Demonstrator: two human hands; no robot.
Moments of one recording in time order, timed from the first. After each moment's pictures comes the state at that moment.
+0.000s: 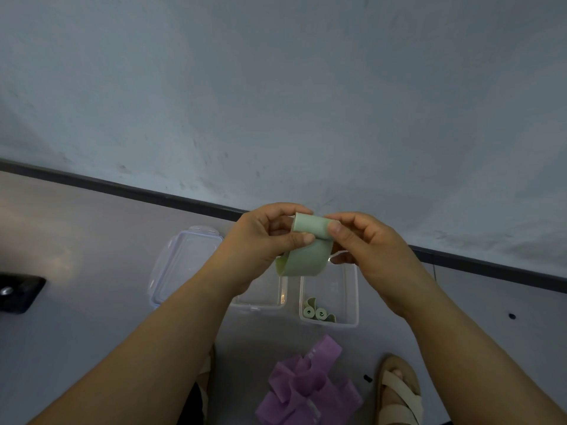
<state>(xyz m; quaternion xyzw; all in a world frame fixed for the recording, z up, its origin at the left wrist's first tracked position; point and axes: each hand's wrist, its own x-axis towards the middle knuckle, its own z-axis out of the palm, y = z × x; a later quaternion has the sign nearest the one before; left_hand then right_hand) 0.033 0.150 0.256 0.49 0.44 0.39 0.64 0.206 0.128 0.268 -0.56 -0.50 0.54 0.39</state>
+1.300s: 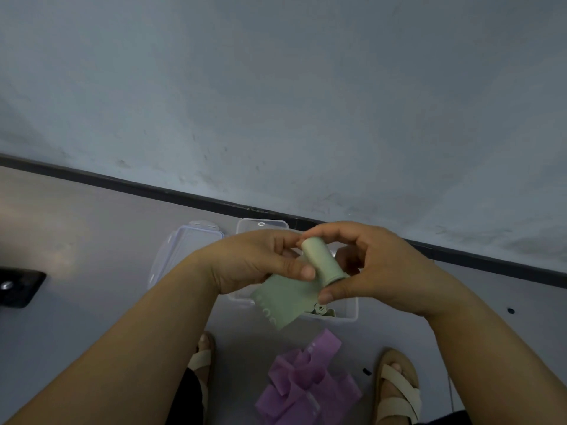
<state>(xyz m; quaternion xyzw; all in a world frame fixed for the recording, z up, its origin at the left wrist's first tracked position) 0.019 0.152 0.256 0.51 0.33 0.12 0.78 0.214 0.118 0.292 -0.46 -0.68 0.54 0.19</state>
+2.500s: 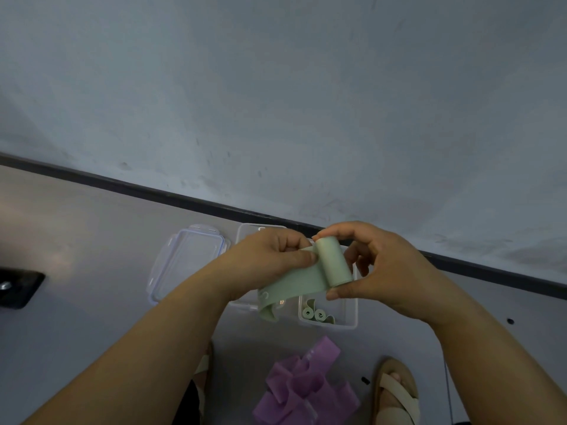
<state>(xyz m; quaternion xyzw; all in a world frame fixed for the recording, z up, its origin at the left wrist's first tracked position) 0.029 0.144 0.261 0.60 0.51 0.17 0.60 0.220 0.121 0.286 -0.51 -0.69 0.46 0.20</state>
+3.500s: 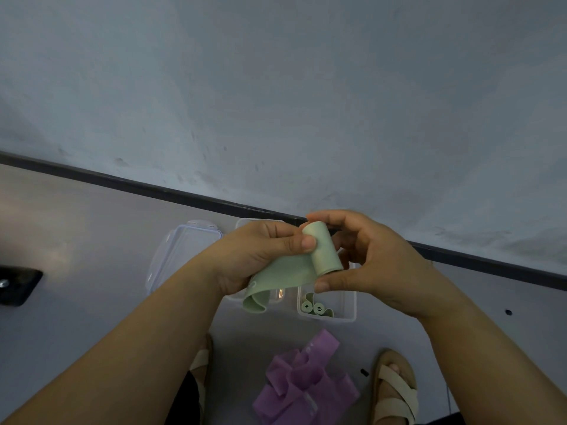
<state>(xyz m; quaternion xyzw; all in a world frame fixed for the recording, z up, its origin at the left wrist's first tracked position) 0.025 0.145 0.262 0.46 0.40 0.23 0.76 0.213 0.119 0.282 -0.47 -0.64 0.55 0.26</state>
